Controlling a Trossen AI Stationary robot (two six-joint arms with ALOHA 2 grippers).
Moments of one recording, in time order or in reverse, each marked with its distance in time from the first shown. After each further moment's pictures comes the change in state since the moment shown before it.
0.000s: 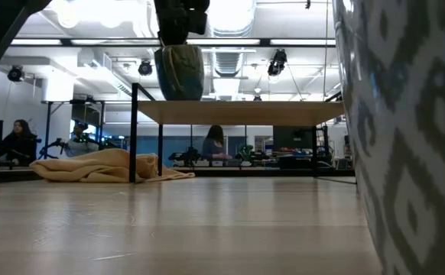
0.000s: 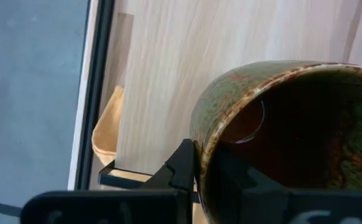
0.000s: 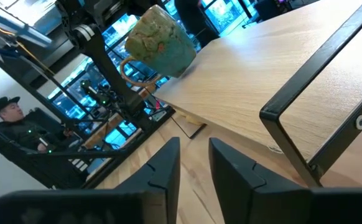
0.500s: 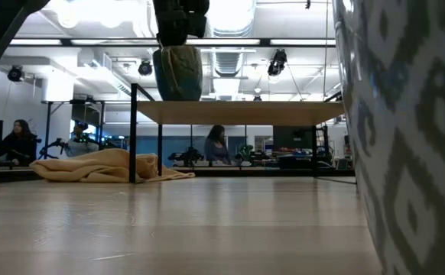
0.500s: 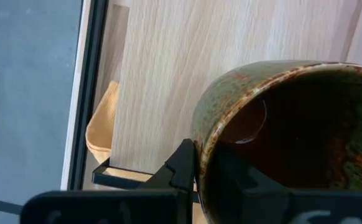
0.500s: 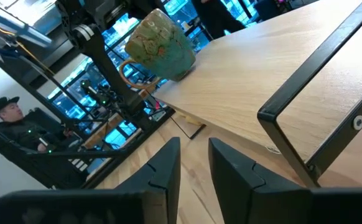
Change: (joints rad) left arm 0.000 -0.004 -0.041 0.007 0.003 -0.018; right arm 0.000 0.000 0.000 0.000 0.000 0.000
